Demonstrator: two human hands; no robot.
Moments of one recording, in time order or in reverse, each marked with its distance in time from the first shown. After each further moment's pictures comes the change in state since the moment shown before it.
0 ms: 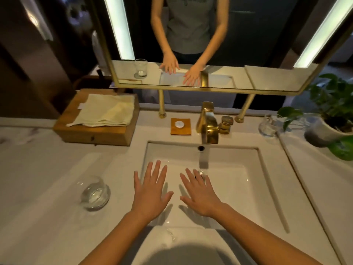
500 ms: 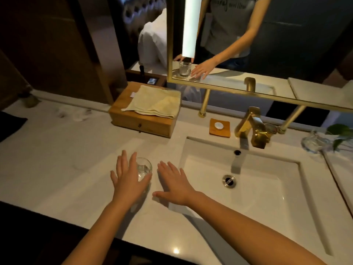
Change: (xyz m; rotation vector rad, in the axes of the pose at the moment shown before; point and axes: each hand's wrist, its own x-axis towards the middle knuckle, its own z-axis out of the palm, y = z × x) left_hand -0.061 -0.138 -0.028 -0.487 0.172 -0.472; right_hand 0.063 -0.174 -0.002 0.115 -0.033 -0.289
